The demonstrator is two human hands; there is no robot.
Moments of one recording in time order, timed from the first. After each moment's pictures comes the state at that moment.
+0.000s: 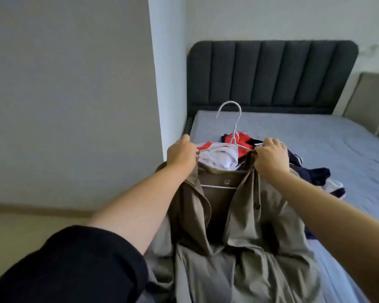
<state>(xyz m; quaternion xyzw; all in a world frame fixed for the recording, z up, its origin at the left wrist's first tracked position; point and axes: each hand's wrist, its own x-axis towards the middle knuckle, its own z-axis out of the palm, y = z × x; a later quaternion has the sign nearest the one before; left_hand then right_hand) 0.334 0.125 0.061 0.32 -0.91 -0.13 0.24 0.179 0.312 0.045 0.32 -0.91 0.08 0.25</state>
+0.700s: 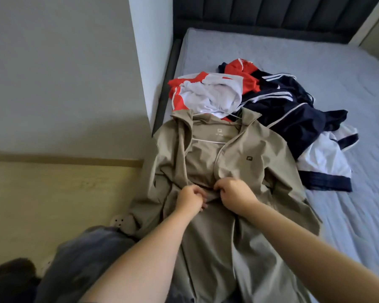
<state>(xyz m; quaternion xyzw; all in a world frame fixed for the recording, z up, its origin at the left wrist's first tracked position) 0.335 0.175 -0.234 0.41 -0.70 -0.58 0.00 0.246 0.291 -0.185 0.46 -0.87 0.12 -0.09</state>
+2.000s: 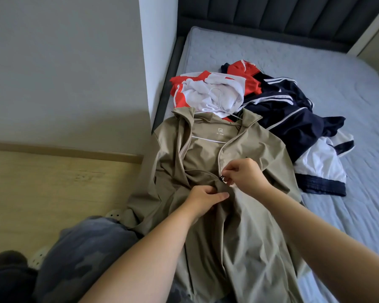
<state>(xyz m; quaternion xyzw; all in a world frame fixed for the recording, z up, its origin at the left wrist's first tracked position) 0.349 0.201 -0.199 0.28 -0.61 -0.74 0.00 0.234 0.286 -0.128 0.31 -0.87 0.34 -0.18</state>
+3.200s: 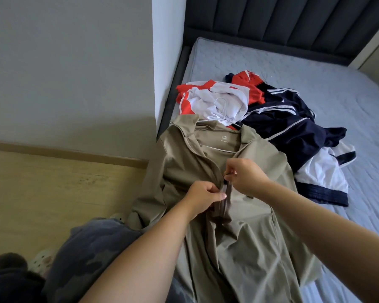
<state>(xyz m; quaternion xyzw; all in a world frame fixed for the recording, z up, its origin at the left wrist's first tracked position) 0.350 0.180 -0.175 0.25 -0.70 -0.67 0.03 0.237 0.271 -0.105 0.43 -0.89 0.13 -0.11</state>
